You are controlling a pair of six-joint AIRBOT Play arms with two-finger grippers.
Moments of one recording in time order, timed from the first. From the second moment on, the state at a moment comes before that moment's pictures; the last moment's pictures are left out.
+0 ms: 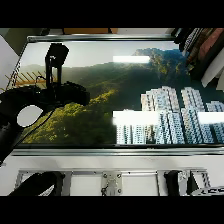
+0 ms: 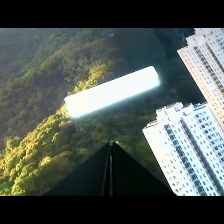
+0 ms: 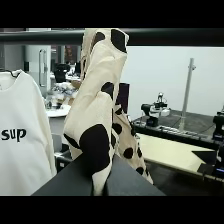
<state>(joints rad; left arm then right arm) -0.53 -0.92 1.19 1.60 -0.94 -1.72 -1.32 -0.79 1.48 -0.74 0.42 0.89</state>
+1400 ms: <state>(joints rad) -0.53 -0.92 1.19 1.59 -0.96 -1.72 -1.49 -0.94 1.51 -0.88 0.40 1.02</state>
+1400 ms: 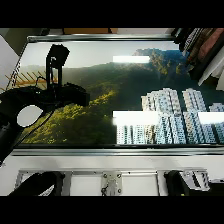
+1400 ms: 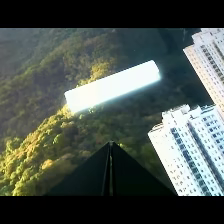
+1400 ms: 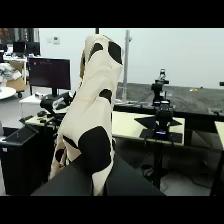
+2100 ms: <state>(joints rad) -0.53 -0.92 1.19 1.59 -0.97 -1.72 -1.51 -0.91 1.51 -0.75 0.38 1.04</state>
